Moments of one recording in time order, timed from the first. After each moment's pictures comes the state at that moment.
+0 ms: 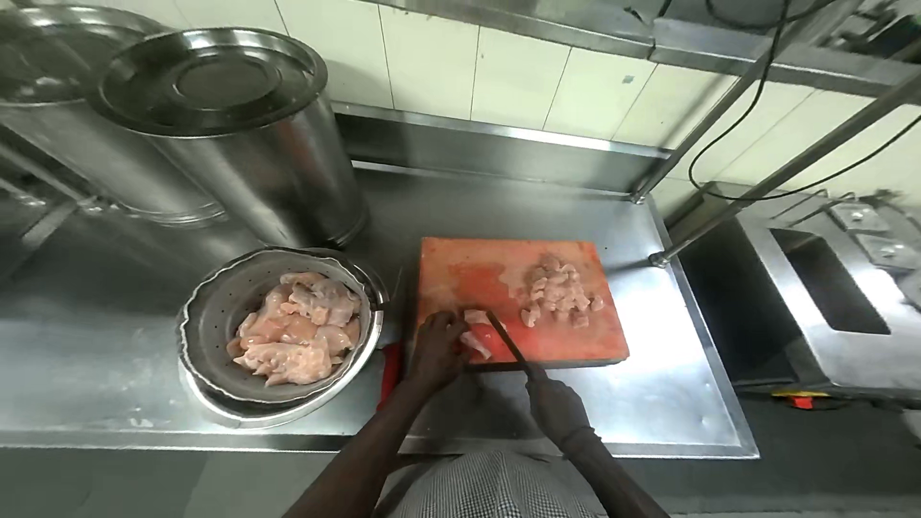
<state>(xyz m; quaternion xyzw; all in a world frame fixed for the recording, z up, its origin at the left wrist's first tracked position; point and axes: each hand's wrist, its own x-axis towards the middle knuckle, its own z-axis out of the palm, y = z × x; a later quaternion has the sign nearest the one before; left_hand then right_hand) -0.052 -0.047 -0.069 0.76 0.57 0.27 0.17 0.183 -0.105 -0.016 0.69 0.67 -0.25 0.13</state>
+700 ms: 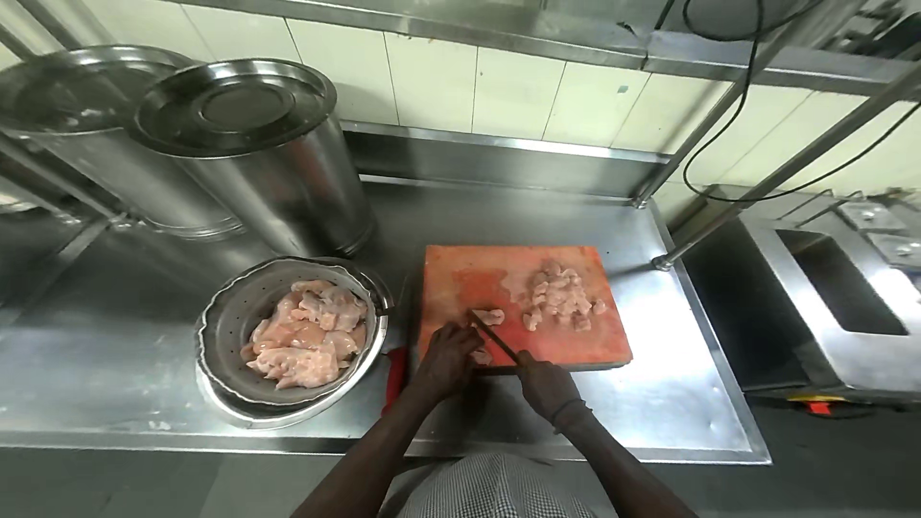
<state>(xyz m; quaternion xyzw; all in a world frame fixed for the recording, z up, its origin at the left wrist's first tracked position) -0.046 -0.052 -0.066 0.84 0.50 0.17 0.14 0.172 -0.073 -0.007 0.64 0.72 -0.23 0.14</state>
